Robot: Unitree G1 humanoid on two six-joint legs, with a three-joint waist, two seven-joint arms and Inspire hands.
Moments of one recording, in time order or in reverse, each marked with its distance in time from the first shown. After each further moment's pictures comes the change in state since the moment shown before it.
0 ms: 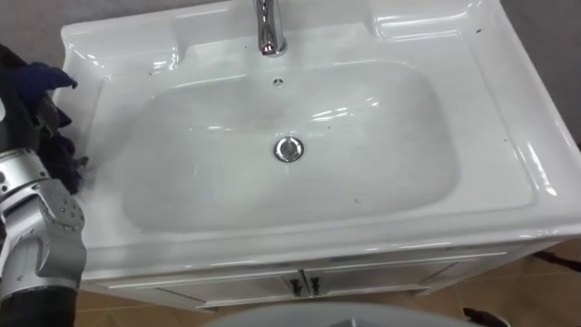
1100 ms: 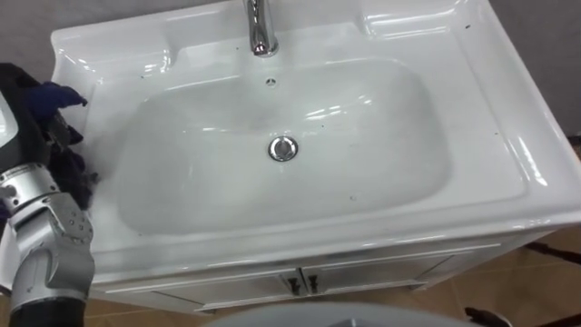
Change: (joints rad) left arm 0.039 -0.038 -0.002 0.009 0.009 0.000 -0.006; right arm 0.001 0.002 -0.042 -0.005 -0.076 -0.002 0.000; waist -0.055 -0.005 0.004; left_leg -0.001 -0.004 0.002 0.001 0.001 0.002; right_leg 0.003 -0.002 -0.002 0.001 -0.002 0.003
